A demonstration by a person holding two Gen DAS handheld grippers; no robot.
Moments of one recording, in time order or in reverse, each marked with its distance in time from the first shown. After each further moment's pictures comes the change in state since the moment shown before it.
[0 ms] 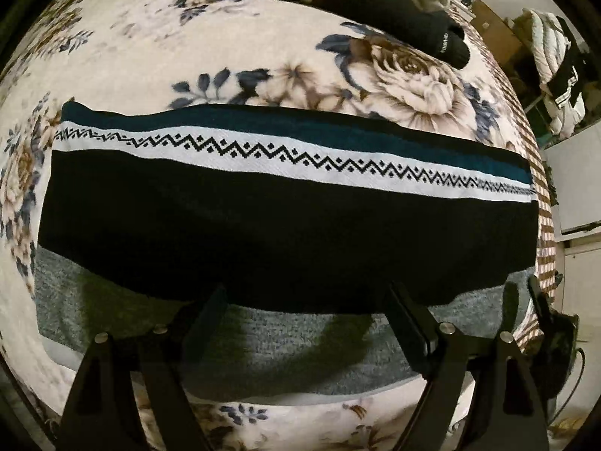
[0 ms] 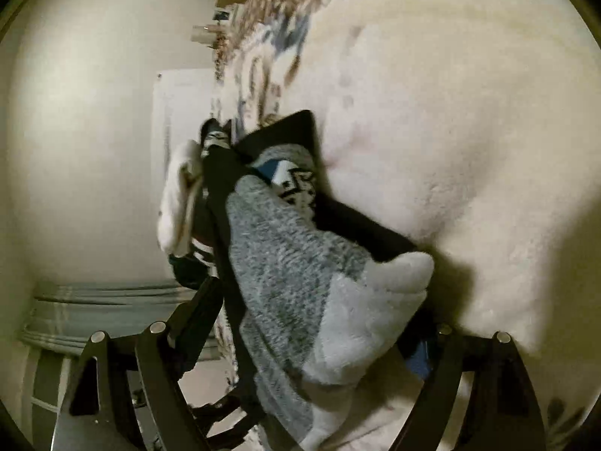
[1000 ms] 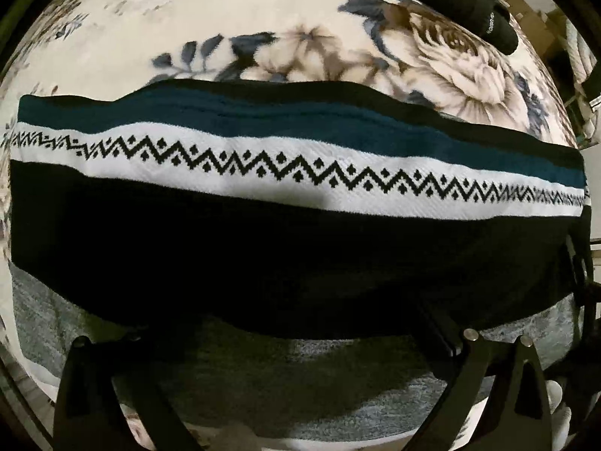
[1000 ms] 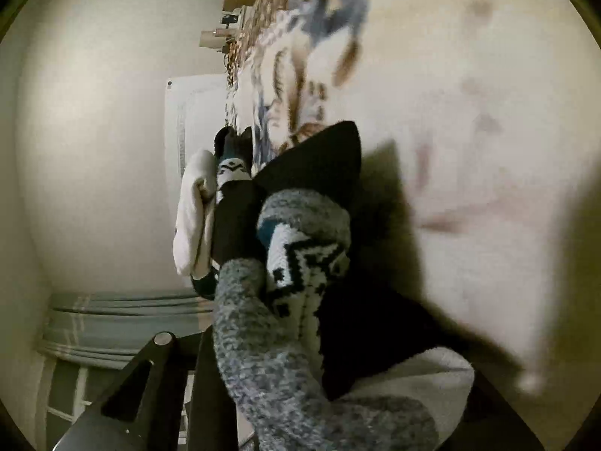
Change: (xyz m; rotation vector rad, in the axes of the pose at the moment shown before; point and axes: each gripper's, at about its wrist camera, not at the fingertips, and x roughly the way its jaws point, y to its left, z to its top) left arm 0.045 0.000 0.027 -0.054 0.086 0.088; right arm 0.071 0.038 0.043 0.022 -0.022 0.047
